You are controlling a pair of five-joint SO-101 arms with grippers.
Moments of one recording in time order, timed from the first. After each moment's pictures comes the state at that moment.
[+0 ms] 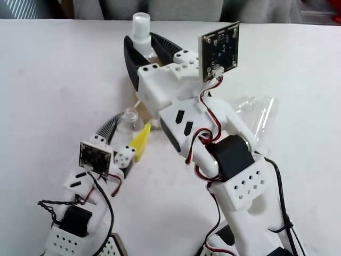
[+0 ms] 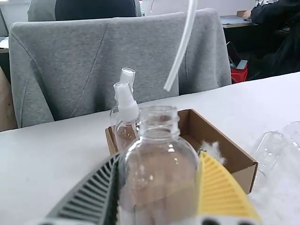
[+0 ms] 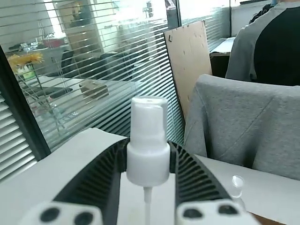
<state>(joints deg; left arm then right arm) 14.1 -104.0 93.9 27.6 -1.3 -36.2 -35.5 9.7 34.7 -9.5</state>
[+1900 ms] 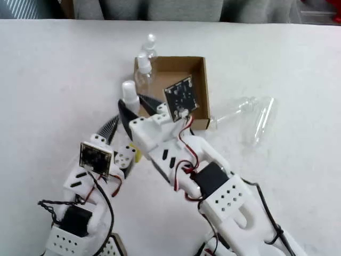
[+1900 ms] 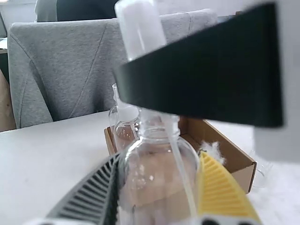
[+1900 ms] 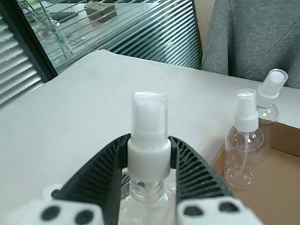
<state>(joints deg) 14.2 -104.0 93.9 27.6 -1.3 -42.7 -47.3 47.6 21.6 -9.5</state>
